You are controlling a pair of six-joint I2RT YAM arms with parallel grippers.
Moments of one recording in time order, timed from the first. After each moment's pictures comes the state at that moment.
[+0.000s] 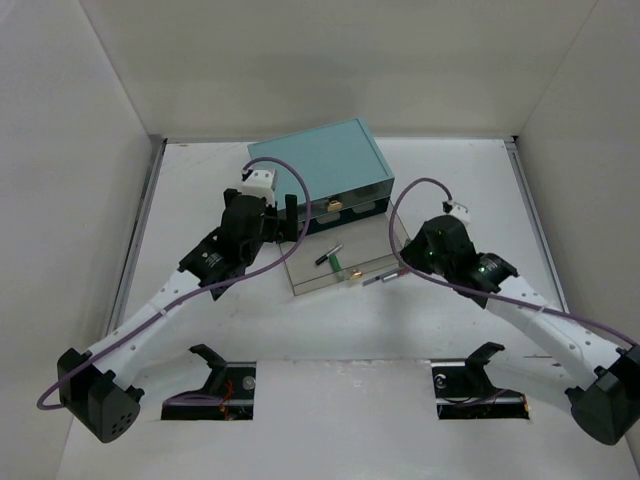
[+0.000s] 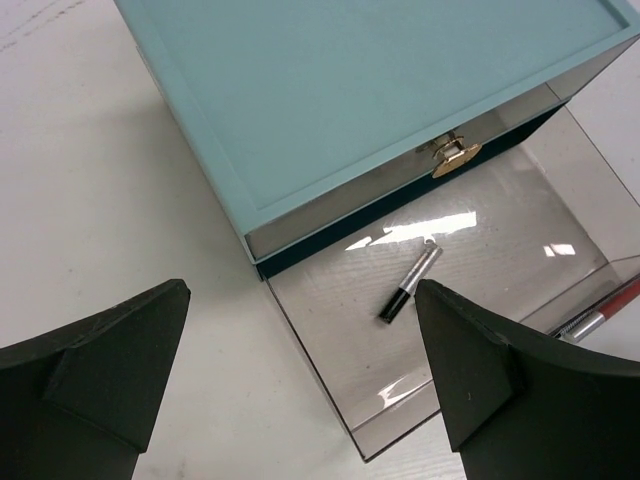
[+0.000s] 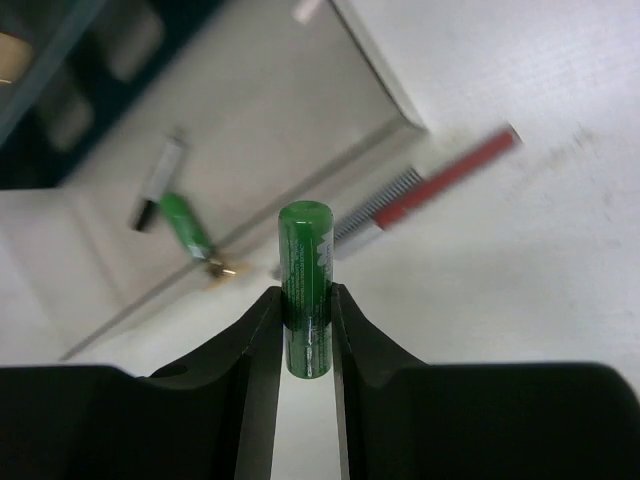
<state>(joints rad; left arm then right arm) -0.63 1.04 0.93 -0.30 -0.36 -0.24 0.60 1.01 0.74 -0.52 0.28 0.88</state>
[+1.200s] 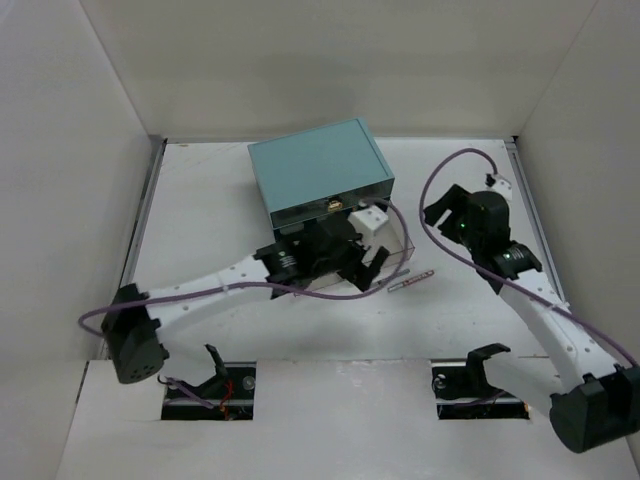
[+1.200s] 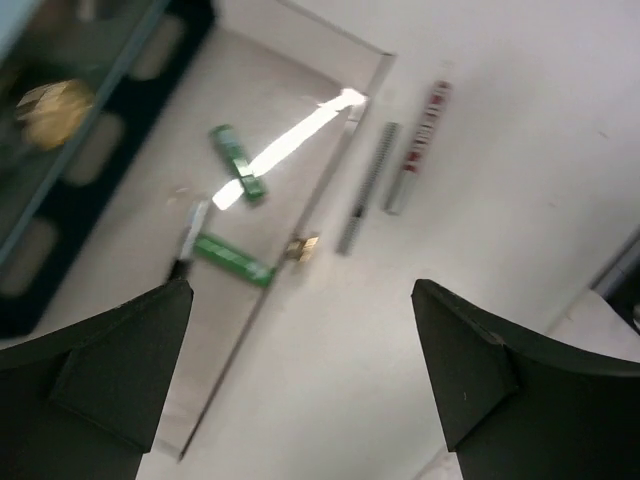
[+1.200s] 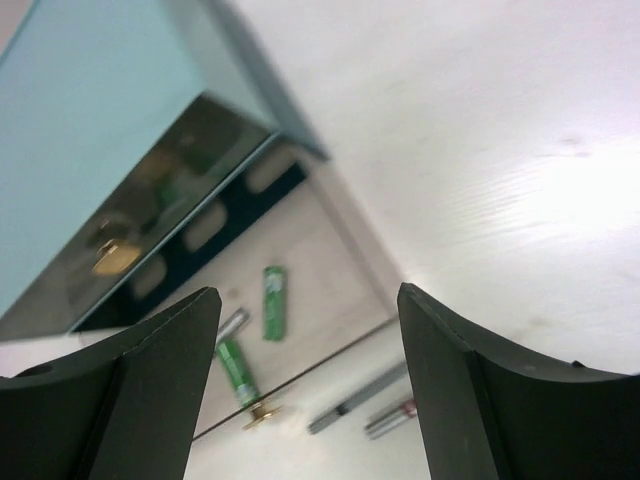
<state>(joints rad) -1.01 1.29 1.07 -0.33 -0.16 -0.17 0.33 1.05 0.86 -0.30 0.19 0.70</state>
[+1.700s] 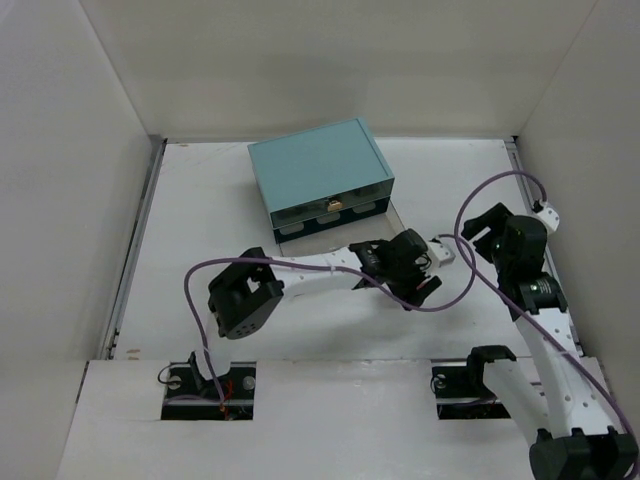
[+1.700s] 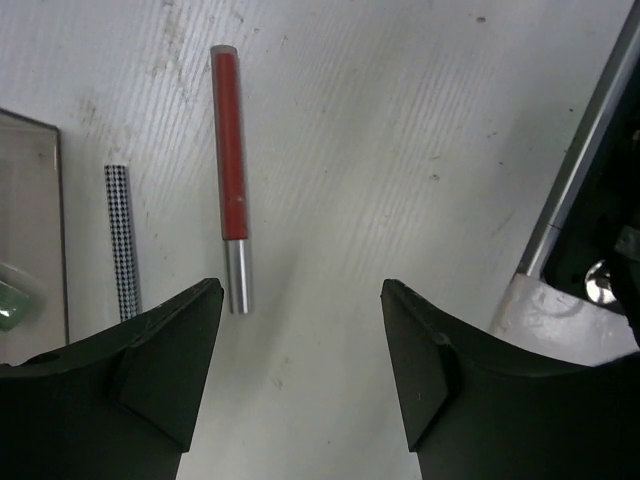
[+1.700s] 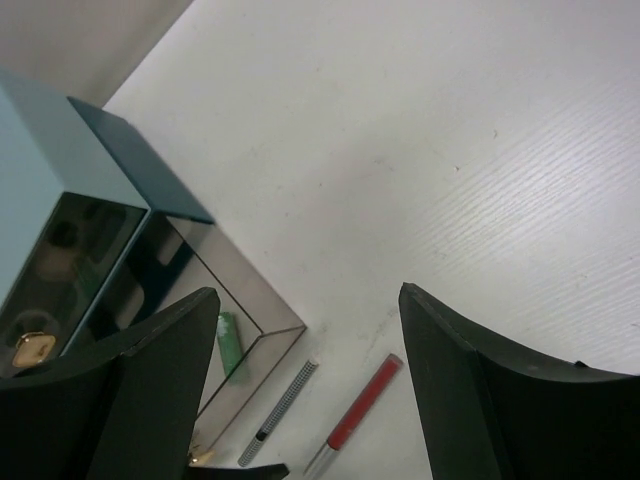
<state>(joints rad) -1.14 1.95 1.46 -0.31 0.17 -0.08 0.05 0.76 0.72 -0.43 0.22 0.70</state>
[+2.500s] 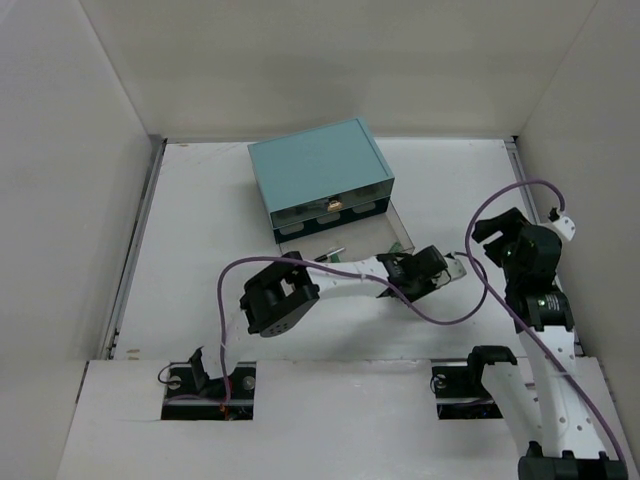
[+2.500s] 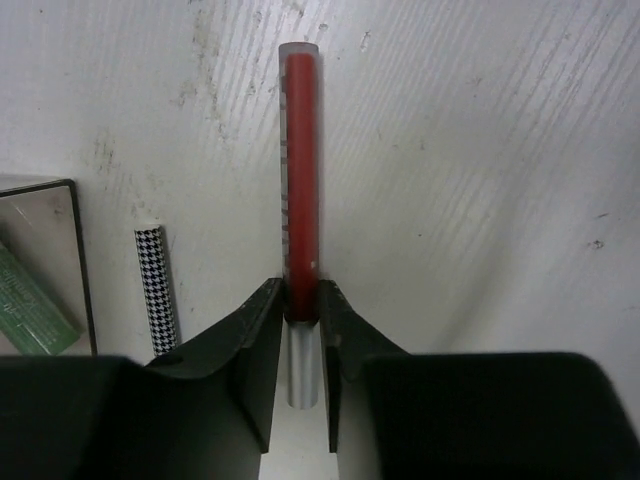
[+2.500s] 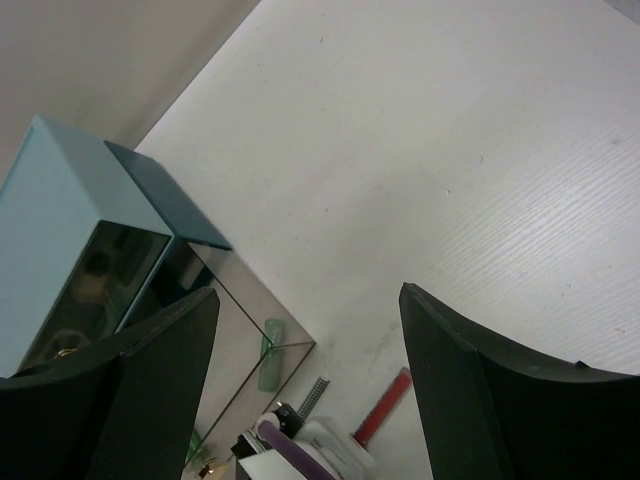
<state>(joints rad) -1.19 2.21 1.66 -0.38 -0.05 0.05 -0.03 0.63 0.71 -0.44 0.19 0.70</state>
